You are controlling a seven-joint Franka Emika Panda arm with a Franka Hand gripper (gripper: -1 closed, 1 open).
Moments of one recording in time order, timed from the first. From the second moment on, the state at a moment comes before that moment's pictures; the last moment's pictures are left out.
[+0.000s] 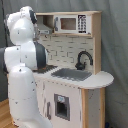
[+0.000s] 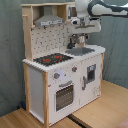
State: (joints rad) arm -1.74 -0.04 2.39 -1.40 -0.20 1.22 -0.59
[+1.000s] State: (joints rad) arm -1.73 0.14 2.42 -1.60 -0.34 1.28 -0.48
